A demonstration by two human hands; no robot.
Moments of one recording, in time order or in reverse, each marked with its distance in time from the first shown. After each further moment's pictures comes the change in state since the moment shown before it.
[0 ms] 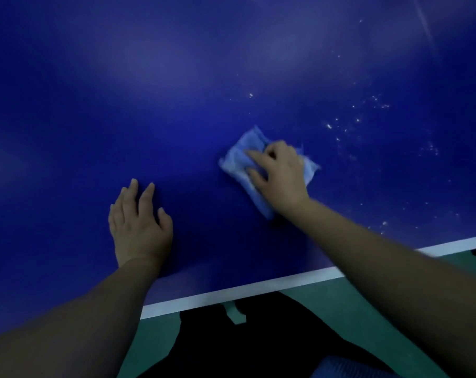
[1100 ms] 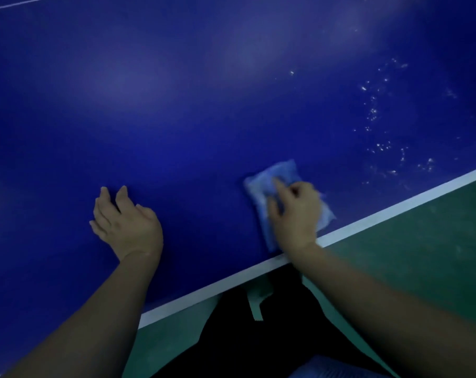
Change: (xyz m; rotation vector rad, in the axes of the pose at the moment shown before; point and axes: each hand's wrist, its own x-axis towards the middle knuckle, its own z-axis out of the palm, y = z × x) left_hand 0.044 -0.156 -0.049 -0.065 0.194 -0.054; right_hand -0.104 -0.172 0.072 -0.105 0.231 0.435
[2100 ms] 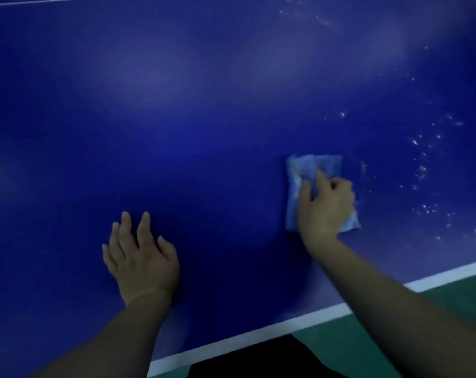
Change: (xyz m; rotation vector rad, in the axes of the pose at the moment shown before) left_hand 0.014 -0.024 -0.009 0.055 -0.202 -0.087; right_hand 0.105 -0.038 0.035 -0.059 0.095 0.249
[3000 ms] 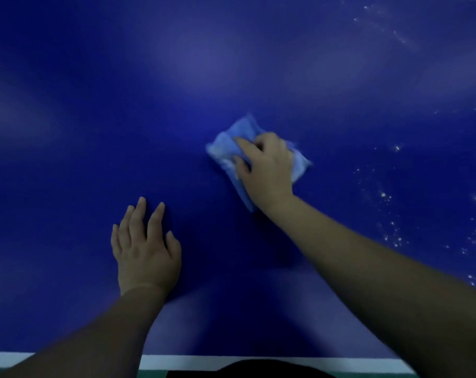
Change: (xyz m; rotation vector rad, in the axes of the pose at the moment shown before) left_hand 0.000 0.005 -0.004 0.018 0.031 -0.033; right_hand 0.031 -0.135 0.059 0.195 -0.322 -0.768
